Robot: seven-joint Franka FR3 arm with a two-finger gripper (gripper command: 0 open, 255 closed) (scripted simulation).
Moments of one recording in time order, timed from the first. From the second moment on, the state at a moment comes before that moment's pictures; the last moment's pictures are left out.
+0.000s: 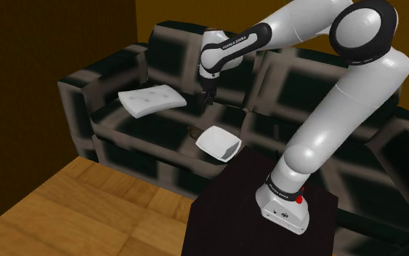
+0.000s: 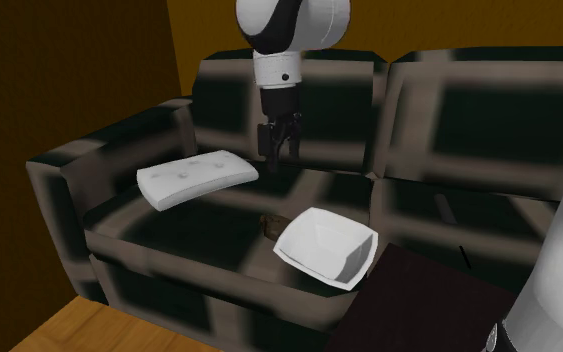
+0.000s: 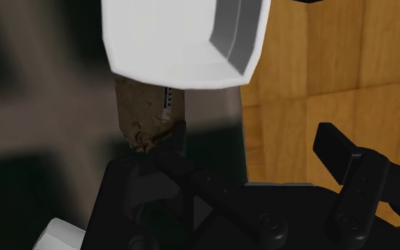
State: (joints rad) arm -0.06 -0.13 -0.08 -2.34 -0.04 2.12 -0.29
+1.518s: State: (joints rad) arm -0.17 0.76 -0.10 -1.65 0.02 2.30 -0.43
